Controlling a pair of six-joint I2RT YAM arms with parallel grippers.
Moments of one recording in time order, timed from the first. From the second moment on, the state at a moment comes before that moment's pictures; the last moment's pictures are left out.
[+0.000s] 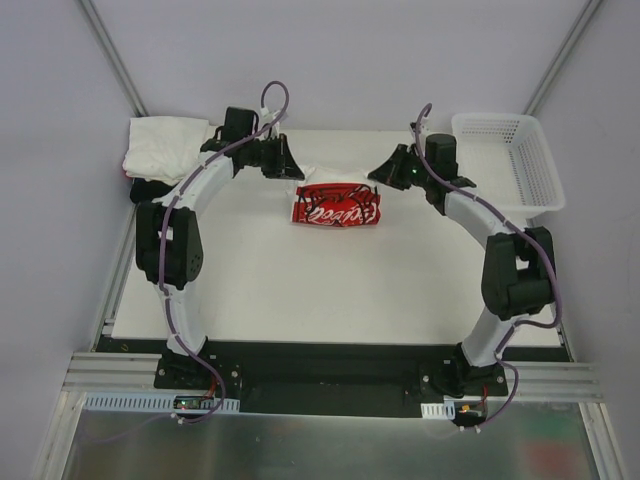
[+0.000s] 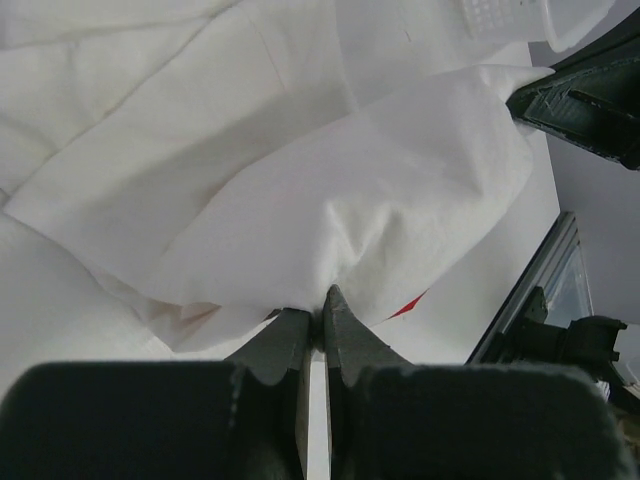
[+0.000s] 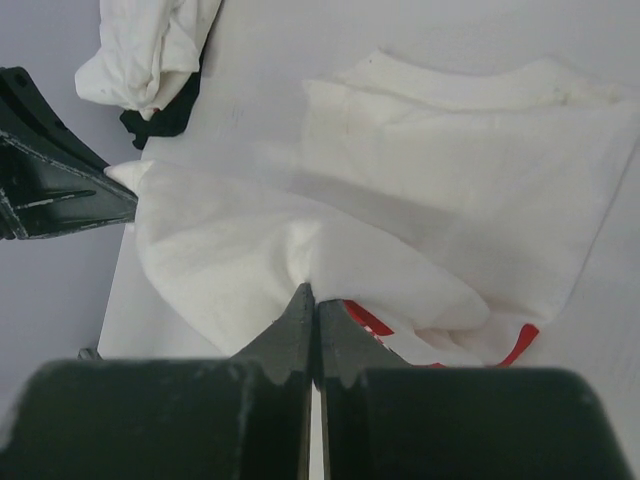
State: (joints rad) left arm -0.23 1.95 1.67 -0.46 0.77 -0.33; right arm 0.24 1.73 1.23 0.04 -0.52 0.56
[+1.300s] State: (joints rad) left arm -0.08 2.54 2.32 -0.47 0.89 -0.53; right arm 0.14 2.35 1.97 -0.15 -0.61 0.66
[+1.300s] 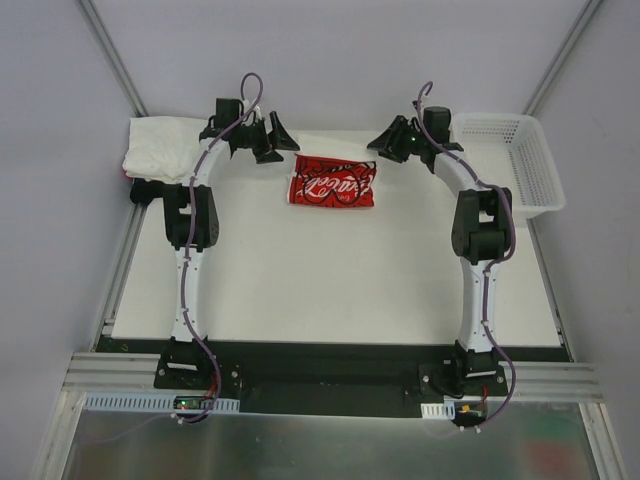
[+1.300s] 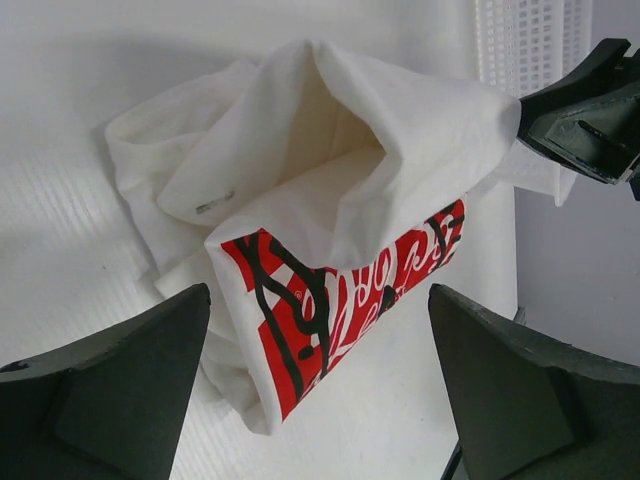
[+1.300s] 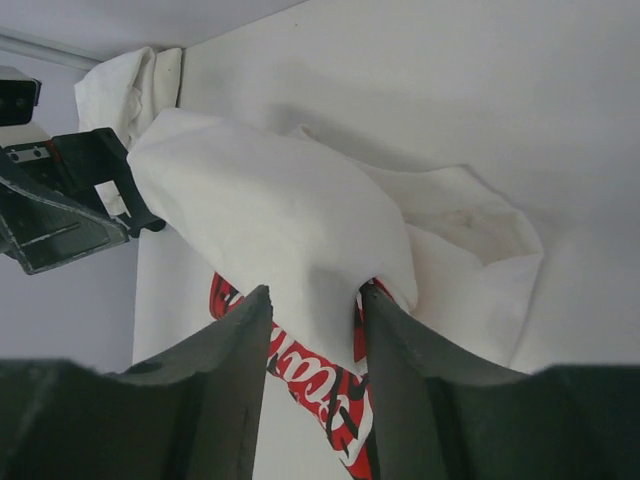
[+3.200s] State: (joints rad) left arm -0.12 2.35 2.06 -0.42 0.86 -0.45; right arm 0.22 2.14 1.68 -0.04 -0.56 0.68
